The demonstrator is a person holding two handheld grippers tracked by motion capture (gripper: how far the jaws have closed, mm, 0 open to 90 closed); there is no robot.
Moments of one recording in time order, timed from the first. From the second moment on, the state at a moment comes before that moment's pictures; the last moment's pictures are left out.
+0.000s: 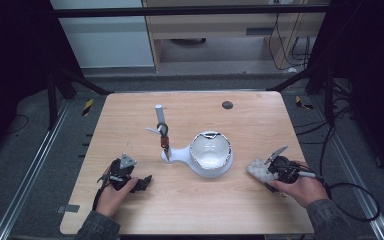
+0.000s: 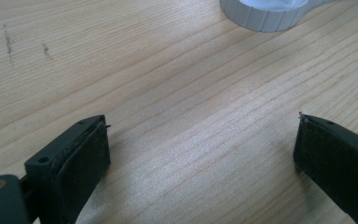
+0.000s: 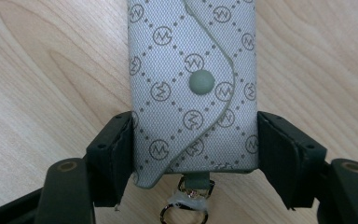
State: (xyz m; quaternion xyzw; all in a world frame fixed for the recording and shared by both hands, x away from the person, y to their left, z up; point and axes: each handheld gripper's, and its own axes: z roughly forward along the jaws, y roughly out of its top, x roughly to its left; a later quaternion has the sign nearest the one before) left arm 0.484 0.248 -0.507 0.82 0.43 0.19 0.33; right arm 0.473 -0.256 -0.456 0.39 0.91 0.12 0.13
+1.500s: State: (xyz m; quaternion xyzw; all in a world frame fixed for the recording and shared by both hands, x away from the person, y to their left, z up) left arm 0.483 0.248 -0.507 0.82 0.43 0.19 0.33; right arm 0.470 -0.192 -0.374 0.26 0.93 0.10 0.22
